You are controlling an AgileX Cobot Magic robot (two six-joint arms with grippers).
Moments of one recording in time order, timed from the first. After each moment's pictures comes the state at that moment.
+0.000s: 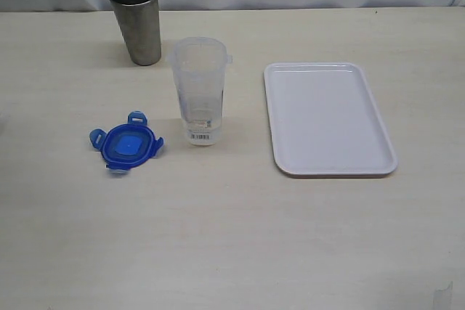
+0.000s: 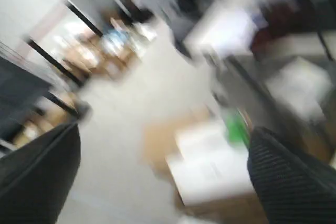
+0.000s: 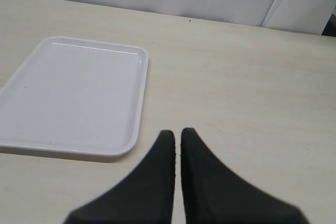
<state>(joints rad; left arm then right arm) 0.14 1.59 -1.30 1.26 0.86 -0.78 -0.03 0.00 0.00 -0.12 0.39 -0.06</state>
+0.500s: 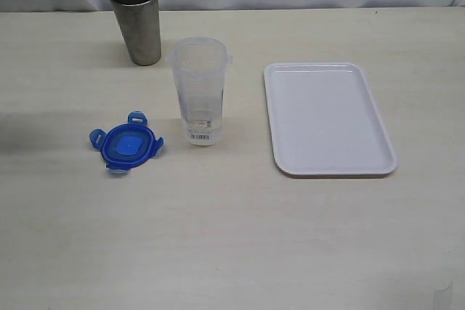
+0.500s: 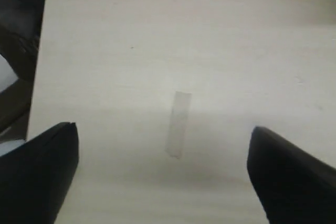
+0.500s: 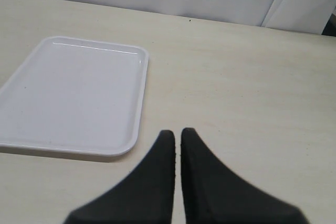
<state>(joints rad) 0.10 1.64 -1.33 0.10 0.89 0.03 -0.03 0.00 0.00 -0.12 0.39 -0.06</state>
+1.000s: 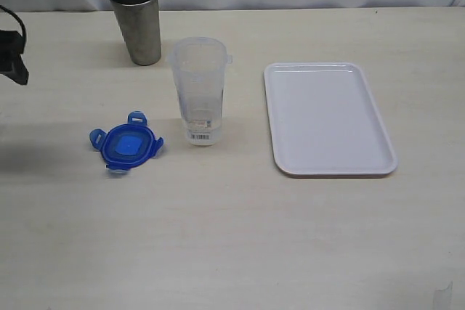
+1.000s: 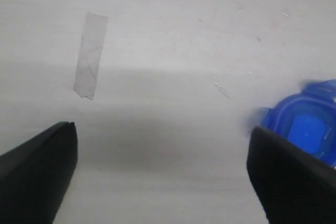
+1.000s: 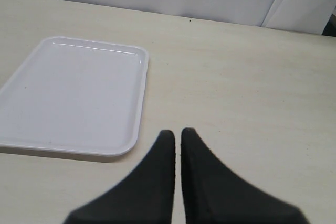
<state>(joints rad) 0.06 1.64 -1.12 -0.12 0.83 0.05 -0.03 0.00 0.00 -0.12 0.39 -0.06</state>
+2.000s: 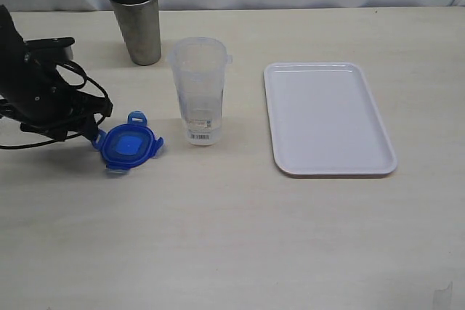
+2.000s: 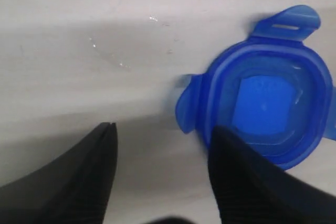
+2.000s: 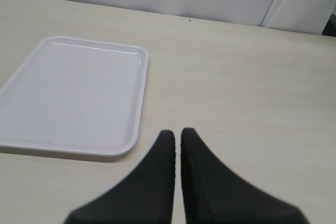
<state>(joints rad) -0.17 1.86 -1.00 -0.24 0.62 0.09 -0.03 0.00 0.00 -0.12 0.39 -0.06</state>
